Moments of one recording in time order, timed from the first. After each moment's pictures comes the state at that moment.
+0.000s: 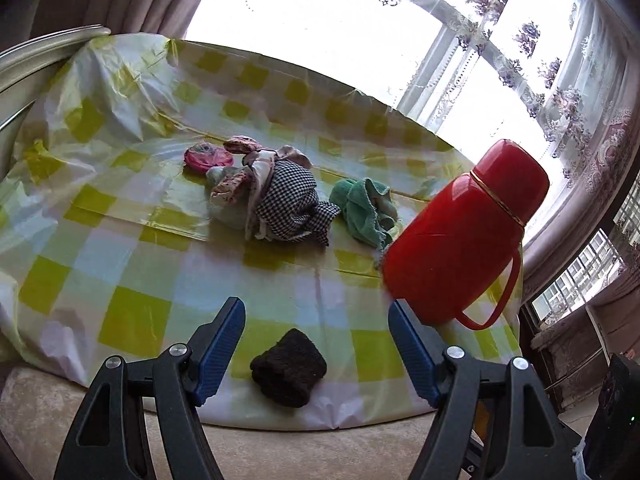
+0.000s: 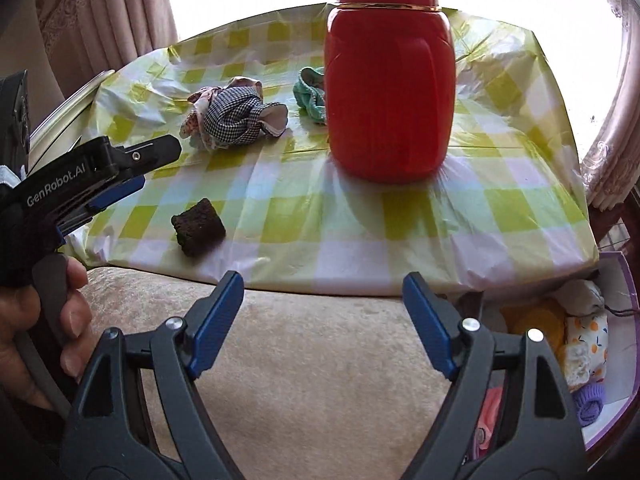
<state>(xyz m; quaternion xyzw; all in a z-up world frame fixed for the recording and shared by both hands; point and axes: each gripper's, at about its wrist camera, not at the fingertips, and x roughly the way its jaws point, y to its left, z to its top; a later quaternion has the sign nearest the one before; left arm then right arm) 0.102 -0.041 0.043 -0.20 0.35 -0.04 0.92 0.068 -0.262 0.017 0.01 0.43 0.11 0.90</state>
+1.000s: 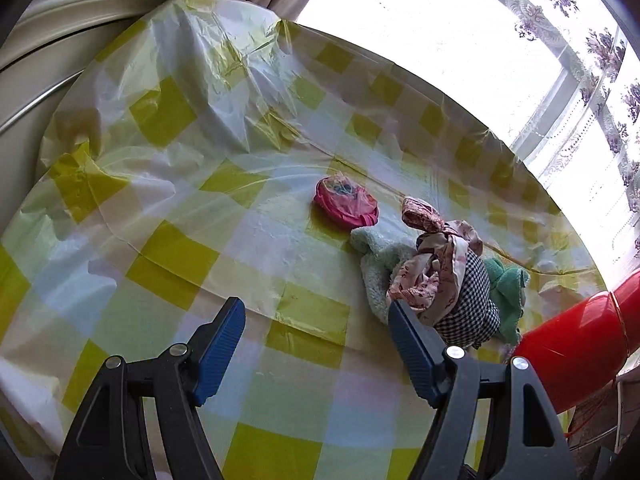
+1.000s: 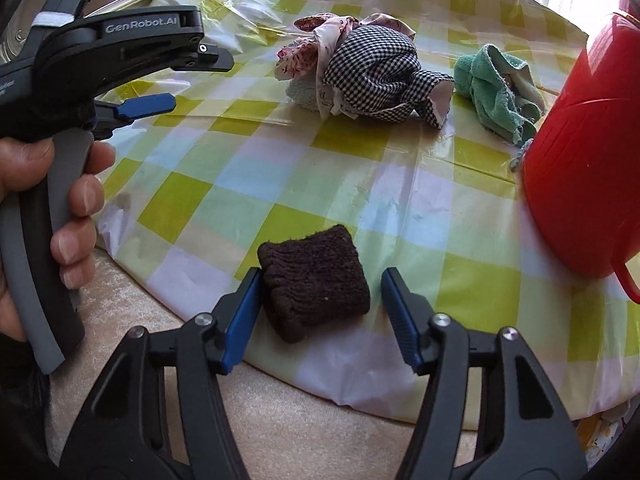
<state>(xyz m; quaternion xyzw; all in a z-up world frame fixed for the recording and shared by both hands) 0.199 0.077 0.013 -0.24 0.37 0.09 0.89 0.144 -0.135 -0.033 -0.08 0.46 0.23 0.85</state>
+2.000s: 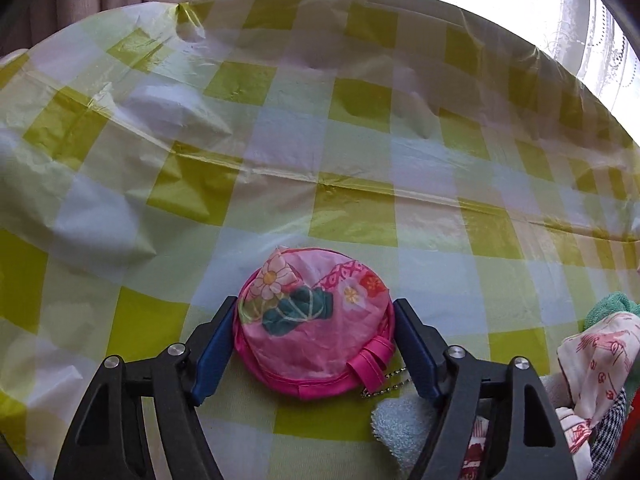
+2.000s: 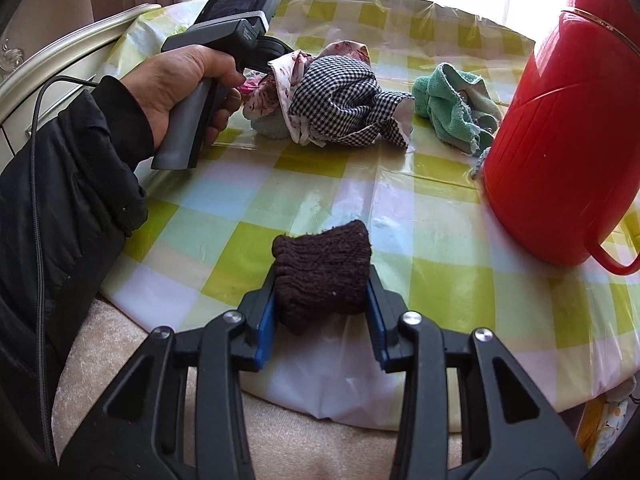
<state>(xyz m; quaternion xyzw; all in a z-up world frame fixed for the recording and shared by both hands) 0.376 0.068 -0.031 -0.07 0.44 0.12 0.89 0.134 -0.144 -0.036 -0.08 0.40 0.17 0.90</state>
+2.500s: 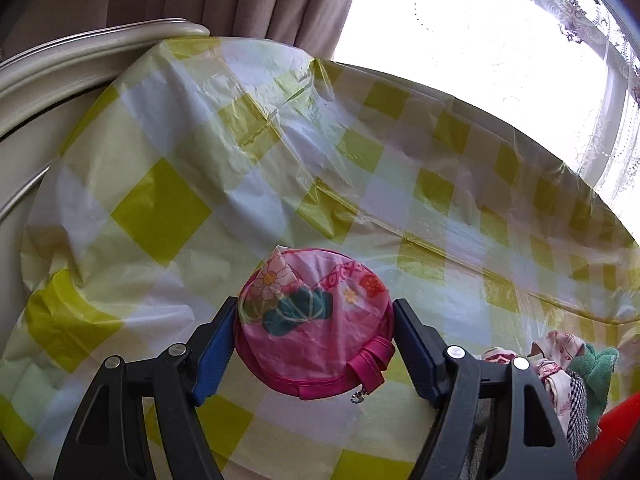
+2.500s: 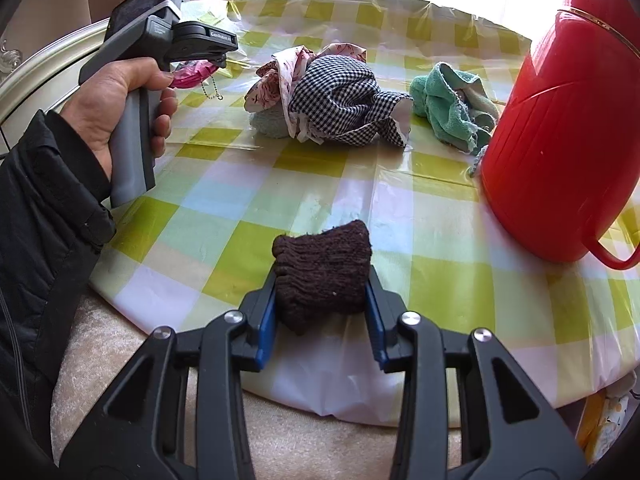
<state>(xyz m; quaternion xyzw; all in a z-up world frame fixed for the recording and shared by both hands) 0.271 0.102 0.007 -0.16 0.32 0.20 0.91 0.131 -0.142 -0.036 -0.07 0.40 0.17 0.90</state>
